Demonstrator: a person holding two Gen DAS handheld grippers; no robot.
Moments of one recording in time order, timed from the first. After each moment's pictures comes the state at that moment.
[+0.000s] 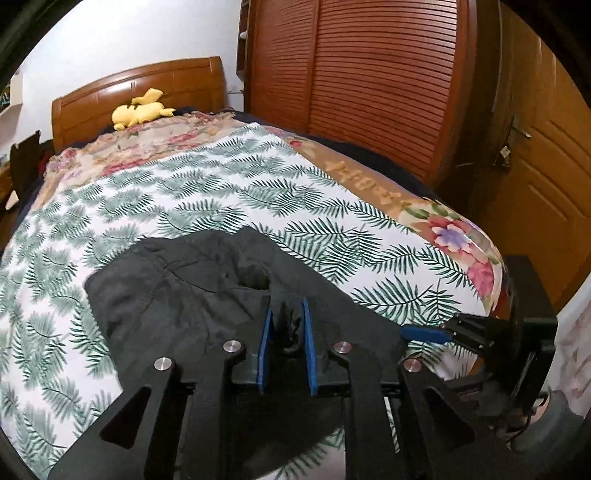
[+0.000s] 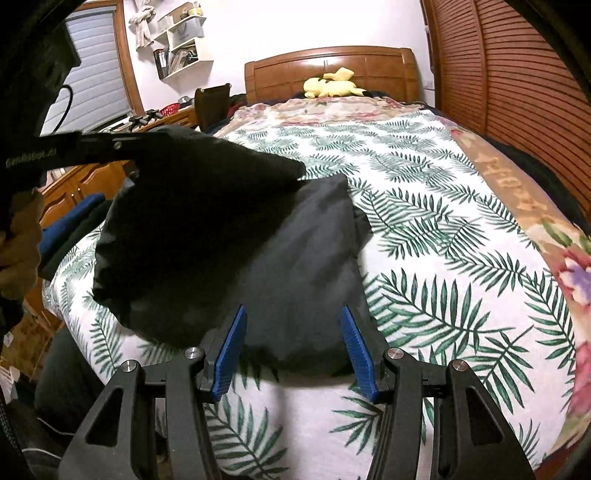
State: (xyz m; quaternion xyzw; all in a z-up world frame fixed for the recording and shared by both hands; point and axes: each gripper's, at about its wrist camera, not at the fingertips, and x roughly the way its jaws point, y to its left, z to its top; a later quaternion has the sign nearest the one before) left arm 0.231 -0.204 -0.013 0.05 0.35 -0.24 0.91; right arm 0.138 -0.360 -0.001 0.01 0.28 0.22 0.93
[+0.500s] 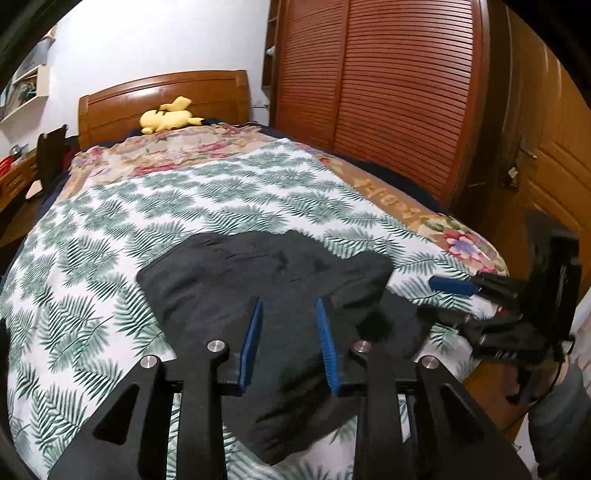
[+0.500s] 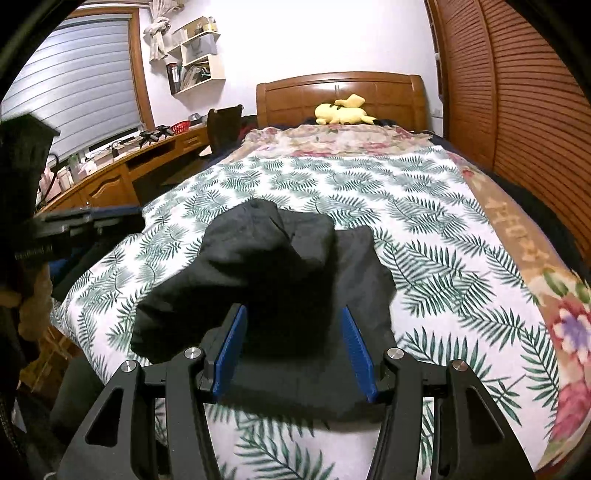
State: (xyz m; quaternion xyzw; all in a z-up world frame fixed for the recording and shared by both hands) left arm 0.208 -0.117 -0.008 0.02 0.33 -0.21 0.92; right arm 0.131 -0.327 0.053 0.01 0.24 0.22 0.94
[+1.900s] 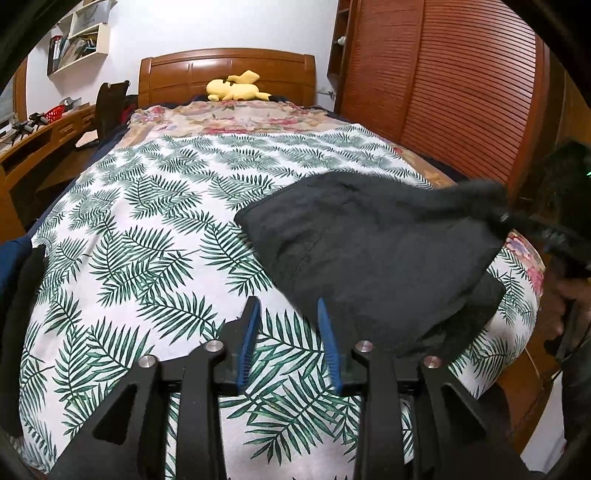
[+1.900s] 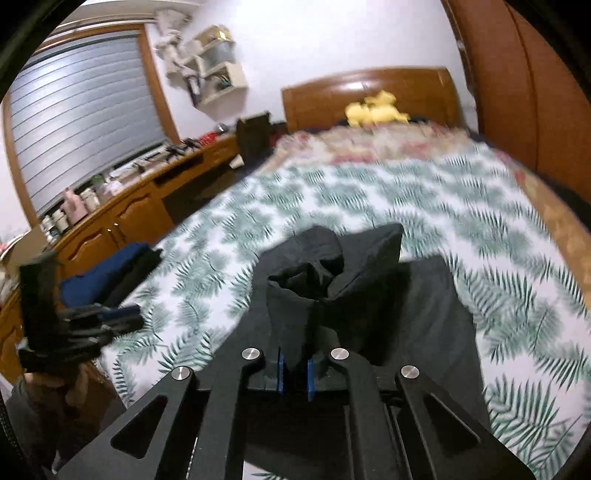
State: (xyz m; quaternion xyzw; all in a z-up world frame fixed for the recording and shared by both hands) left arm 0.197 -0.003 -0.061 -0.02 0.36 -0.12 0.92; right arm 0.182 -0.276 0.087 0.04 0.22 0.29 0.93
